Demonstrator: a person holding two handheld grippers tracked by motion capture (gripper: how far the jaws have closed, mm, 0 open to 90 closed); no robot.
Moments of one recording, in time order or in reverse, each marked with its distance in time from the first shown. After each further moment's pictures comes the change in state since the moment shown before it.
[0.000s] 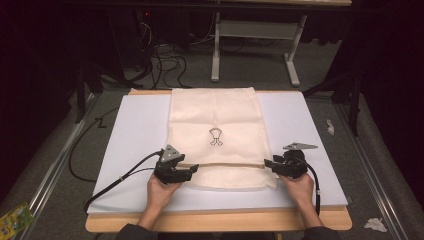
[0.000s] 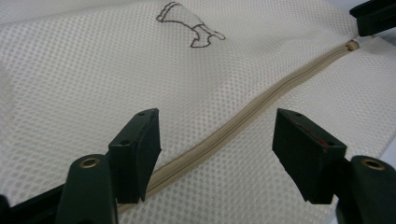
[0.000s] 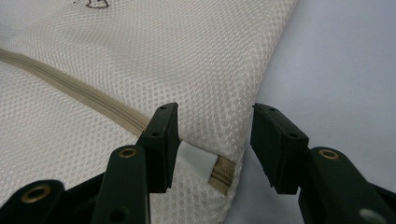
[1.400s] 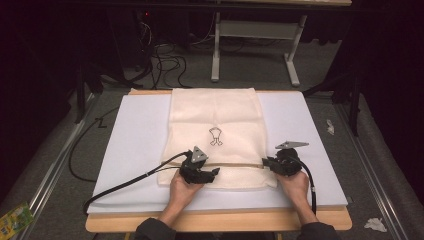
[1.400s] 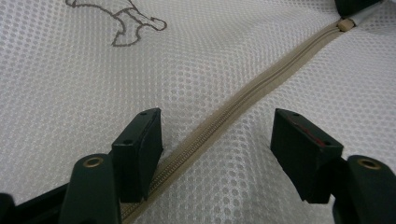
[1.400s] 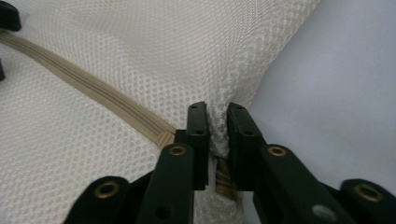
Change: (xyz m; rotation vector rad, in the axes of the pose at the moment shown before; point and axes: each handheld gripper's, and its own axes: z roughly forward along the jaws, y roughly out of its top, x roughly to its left) left arm -0.035 0.007 0.059 0.080 -0.012 0.073; right arm 0.010 0.007 0.010 0.044 0.014 -0.074
